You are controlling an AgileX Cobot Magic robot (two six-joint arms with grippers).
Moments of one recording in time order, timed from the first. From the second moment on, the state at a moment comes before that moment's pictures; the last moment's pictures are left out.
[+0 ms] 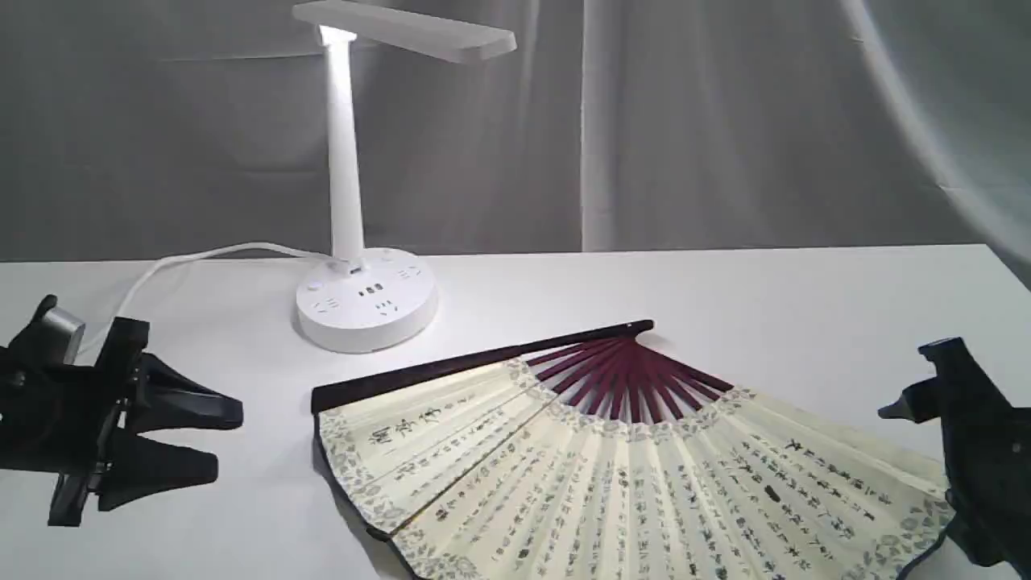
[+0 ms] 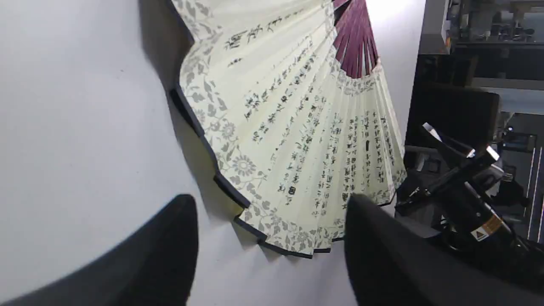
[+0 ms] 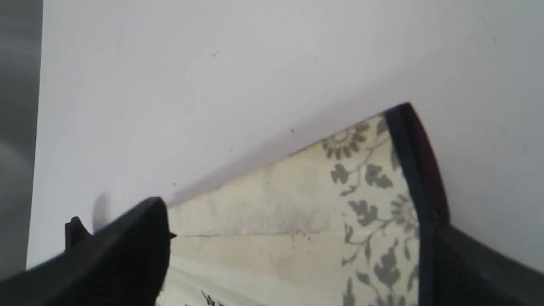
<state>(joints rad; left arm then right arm) 0.26 1.95 -0.97 -1.30 1.12 0.84 -0.13 1.77 -0.65 -0.75 -0.29 1.87</state>
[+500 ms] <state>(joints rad) 0.26 1.95 -0.97 -1.30 1.12 0.84 -0.13 1.68 -0.74 -0.84 0.05 1.58</state>
